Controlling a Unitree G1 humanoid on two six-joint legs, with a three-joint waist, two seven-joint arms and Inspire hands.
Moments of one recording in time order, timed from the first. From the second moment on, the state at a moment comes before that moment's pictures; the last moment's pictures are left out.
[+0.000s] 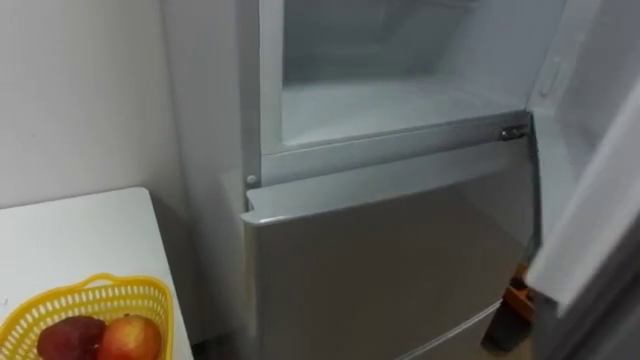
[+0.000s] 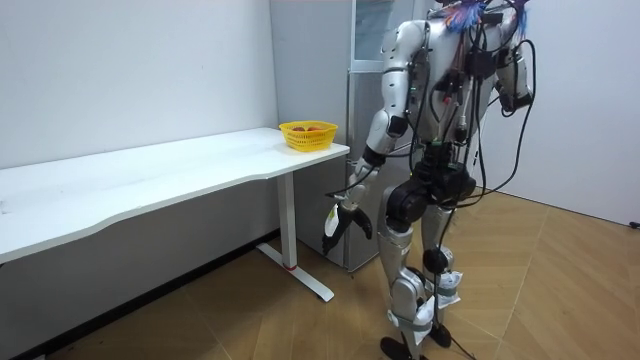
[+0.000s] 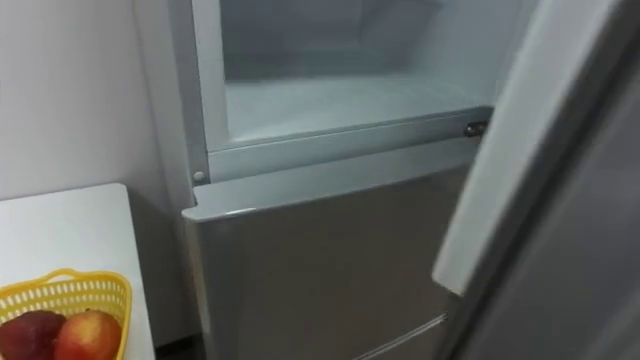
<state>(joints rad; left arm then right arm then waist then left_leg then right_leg) 0.26 0.26 0.13 0.97 0.37 0.02 0.03 0.13 -0.47 -0.57 -0.34 1.18 -0.03 0.23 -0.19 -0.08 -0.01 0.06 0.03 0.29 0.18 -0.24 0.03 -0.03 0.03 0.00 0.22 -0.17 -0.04</state>
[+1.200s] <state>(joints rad) 0.36 0.25 0.12 1.09 0.36 0.04 0.08 0.06 -0.45 -0.40 -0.13 1.15 -0.10 0.25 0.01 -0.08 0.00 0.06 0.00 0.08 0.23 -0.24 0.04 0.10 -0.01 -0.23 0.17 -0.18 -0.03</state>
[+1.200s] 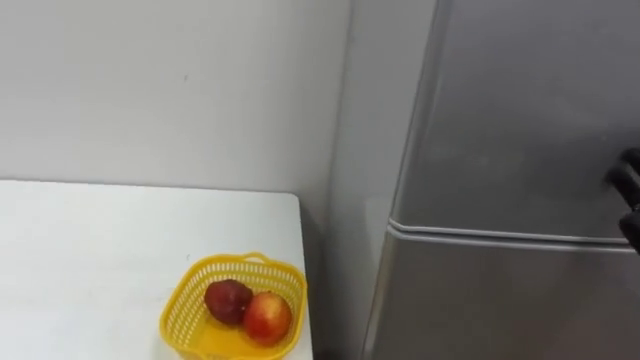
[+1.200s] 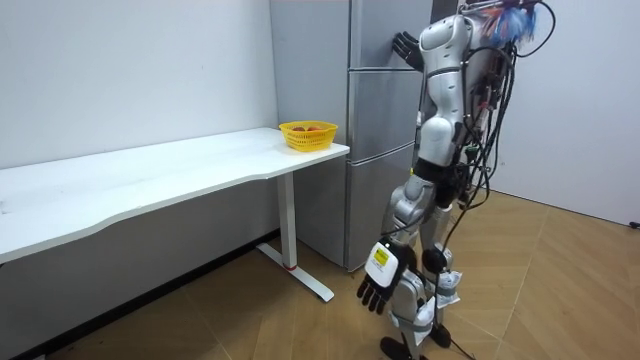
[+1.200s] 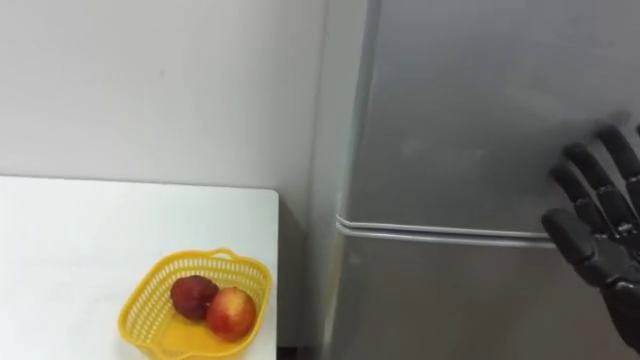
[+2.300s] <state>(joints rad) 0.33 0.23 0.14 1.02 0.36 0.04 0.15 0.12 -0.43 -0.45 -0.06 0.84 -0.13 -0.31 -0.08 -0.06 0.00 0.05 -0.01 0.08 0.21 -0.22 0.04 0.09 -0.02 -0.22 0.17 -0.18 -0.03</state>
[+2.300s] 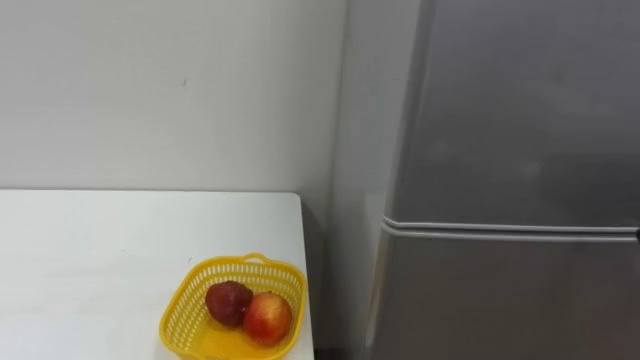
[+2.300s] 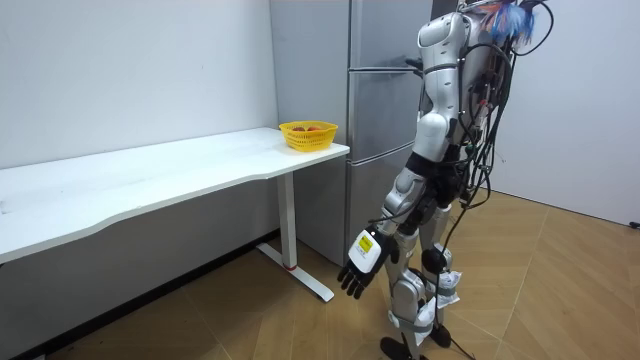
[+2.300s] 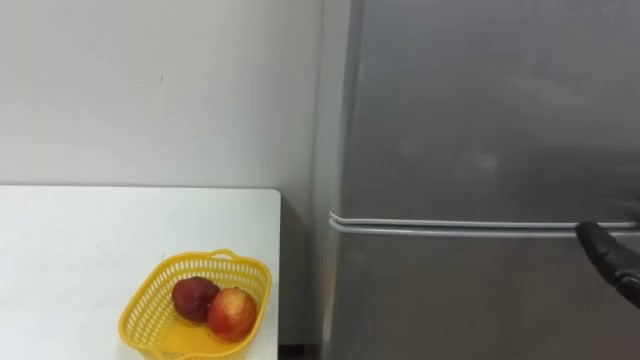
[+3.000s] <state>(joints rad) 0.29 0.22 0.14 1.01 0.38 0.08 0.12 0.21 -0.28 -0.36 0.99 0.58 -0.01 -0.34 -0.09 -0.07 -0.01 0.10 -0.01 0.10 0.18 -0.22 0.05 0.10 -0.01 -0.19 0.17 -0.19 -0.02</state>
